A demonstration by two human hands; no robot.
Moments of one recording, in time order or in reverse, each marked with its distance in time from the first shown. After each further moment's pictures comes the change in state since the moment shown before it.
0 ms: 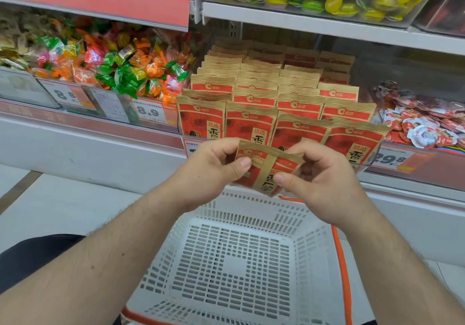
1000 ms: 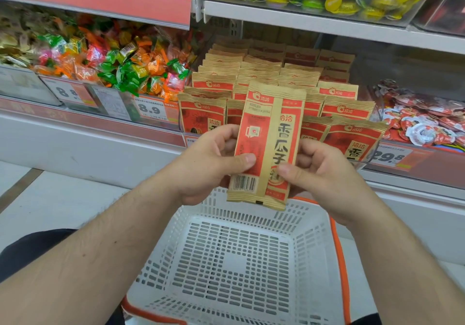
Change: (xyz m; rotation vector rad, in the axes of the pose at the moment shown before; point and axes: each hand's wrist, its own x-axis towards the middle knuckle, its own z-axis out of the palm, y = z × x) left_hand 0.001 0.008 -0.005 -0.218 -0.038 -0.175; right_hand -0.001 -0.008 -0.006 0.231 -0.134 0.294
